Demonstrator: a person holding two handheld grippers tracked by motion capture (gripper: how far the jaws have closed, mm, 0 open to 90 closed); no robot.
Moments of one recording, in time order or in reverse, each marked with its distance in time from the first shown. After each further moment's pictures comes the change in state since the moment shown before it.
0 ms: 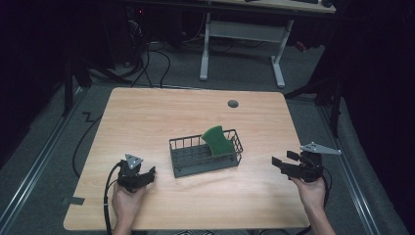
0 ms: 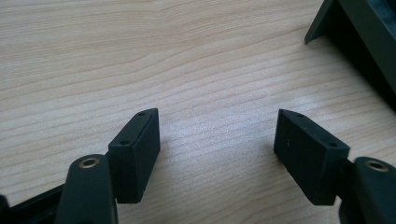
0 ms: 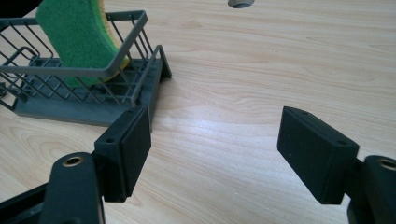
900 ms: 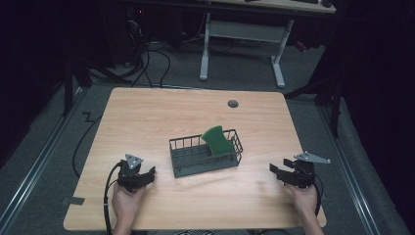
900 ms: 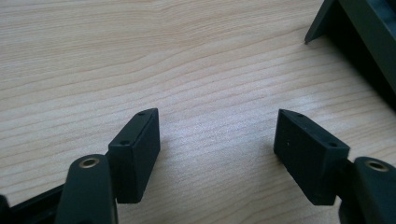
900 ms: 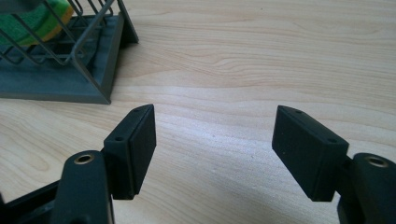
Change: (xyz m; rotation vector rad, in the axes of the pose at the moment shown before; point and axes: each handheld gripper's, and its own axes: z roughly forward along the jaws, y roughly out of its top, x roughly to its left) left arm 0.000 0.000 0.000 -0.001 0.002 -0.001; right arm -0.018 -0.041 0.035 0.021 -0.052 0.009
